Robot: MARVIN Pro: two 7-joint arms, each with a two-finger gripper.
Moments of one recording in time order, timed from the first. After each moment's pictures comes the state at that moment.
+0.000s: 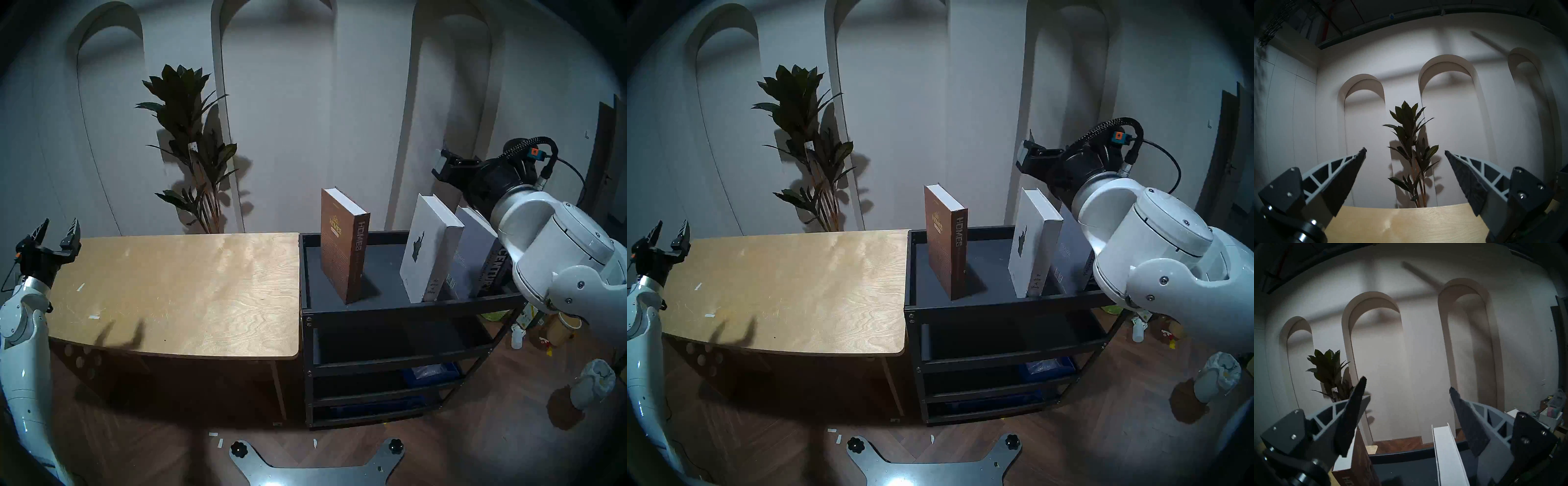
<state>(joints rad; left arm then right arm) 1.70 -0.95 -2.25 -1.52 -0.56 -0.15 -0.39 -0.87 -0.15 0.86 -2.44 1.49 -0.13 -0.95</state>
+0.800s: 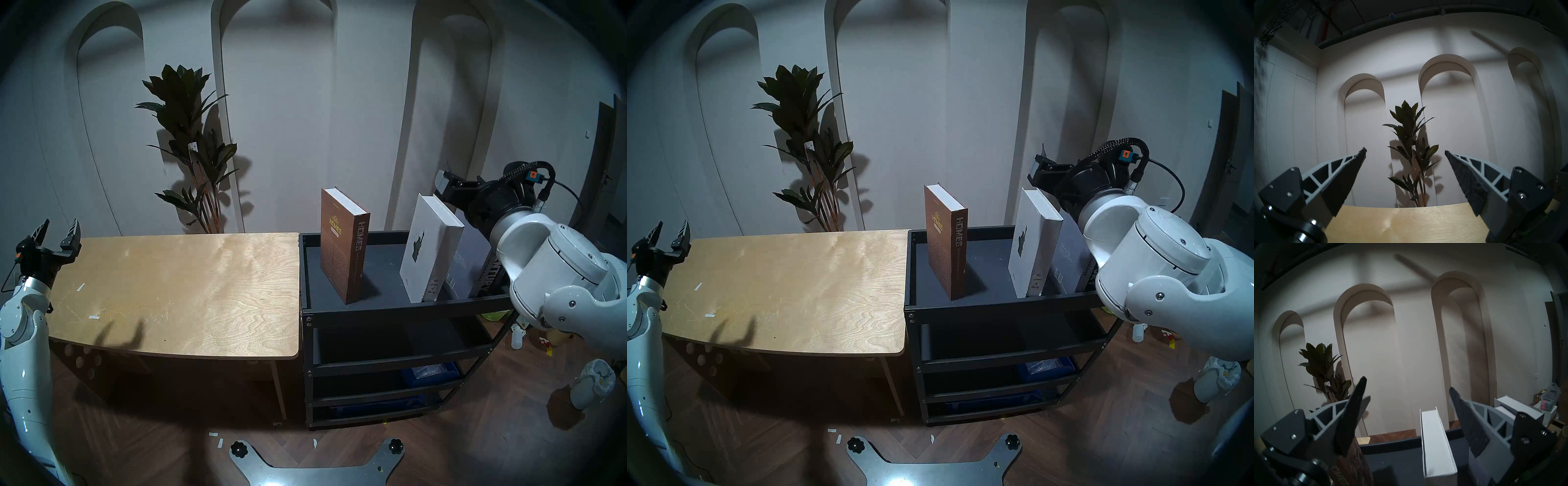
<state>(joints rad) 1.70 -0.95 -2.25 -1.52 -0.56 -0.15 -0.39 -0.96 -0.11 0.79 -2.44 1.46 -0.19 -0.94</state>
